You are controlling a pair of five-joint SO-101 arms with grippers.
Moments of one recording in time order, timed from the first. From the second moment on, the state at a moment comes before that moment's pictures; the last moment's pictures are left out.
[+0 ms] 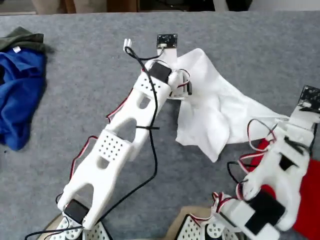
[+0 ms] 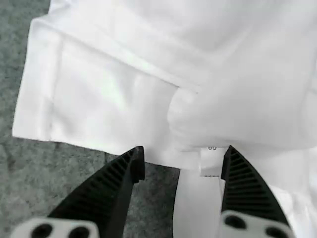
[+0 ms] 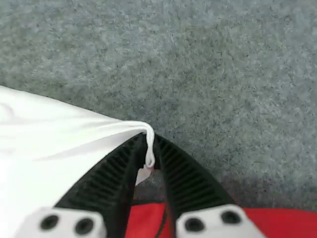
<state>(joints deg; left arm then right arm) 27.3 68.1 -83.0 86.4 18.2 40.2 -10.7 52.9 10.2 11.5</state>
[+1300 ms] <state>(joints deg) 20.7 51.3 -92.9 67.1 21.2 38.7 -7.9 45.7 19.9 12.9</state>
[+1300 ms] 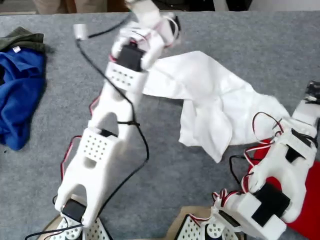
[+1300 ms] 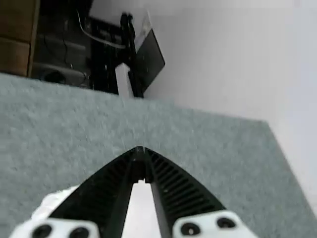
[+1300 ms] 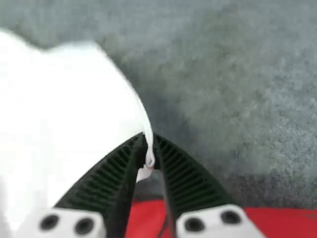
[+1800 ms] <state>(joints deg) 26.5 51.9 -90.2 90.3 19.3 29.2 -23.3 52.2 17.2 10.6</state>
